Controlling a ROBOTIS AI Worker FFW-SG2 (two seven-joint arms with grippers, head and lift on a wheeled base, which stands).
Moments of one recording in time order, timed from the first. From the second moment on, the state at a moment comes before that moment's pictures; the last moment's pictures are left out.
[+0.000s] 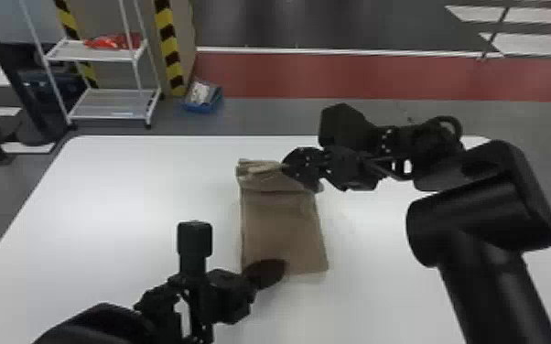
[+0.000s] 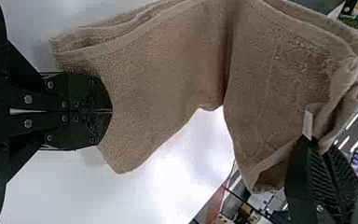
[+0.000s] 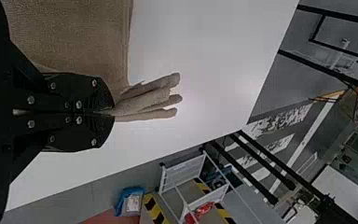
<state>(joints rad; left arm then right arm) 0.14 0.20 -0.28 -1.83 0.47 0.67 -0.25 -0.25 -0.07 0.18 -1.81 0.79 0.20 1.26</state>
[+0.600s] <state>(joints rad) 0.10 0.19 -0.29 -1.78 0.46 0.67 -0.23 -0.17 -0.12 0.18 -1.89 0.74 0.20 1.32</state>
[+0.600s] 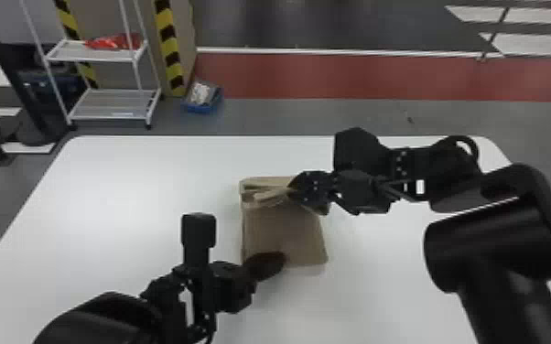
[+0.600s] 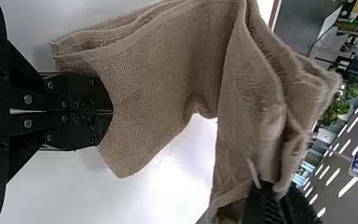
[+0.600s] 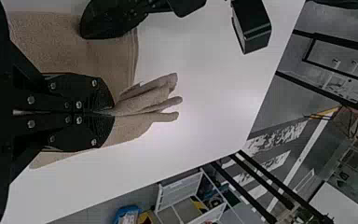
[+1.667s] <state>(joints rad) 0.13 0.20 -0.27 -1.81 0.46 0.67 -0.23 -0.05 -0.11 0.19 -1.78 0.83 0.03 1.25</state>
